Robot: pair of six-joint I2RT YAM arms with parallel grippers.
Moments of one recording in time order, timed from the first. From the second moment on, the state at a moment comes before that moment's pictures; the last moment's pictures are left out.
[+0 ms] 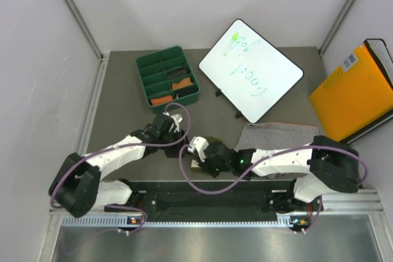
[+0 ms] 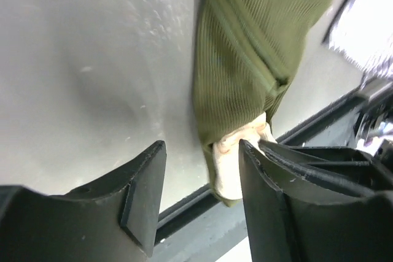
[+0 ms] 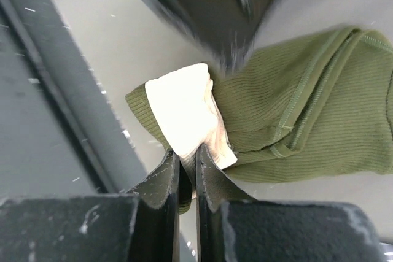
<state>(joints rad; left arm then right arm) -0.59 1.32 0.59 -0.28 0.38 -0.66 1.27 1.49 0.67 0.06 0.15 0.12</state>
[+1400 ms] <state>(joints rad) -0.66 1.33 0.20 0.70 0.50 -0.75 0.69 1.87 0.89 -0.11 -0.93 0.42</state>
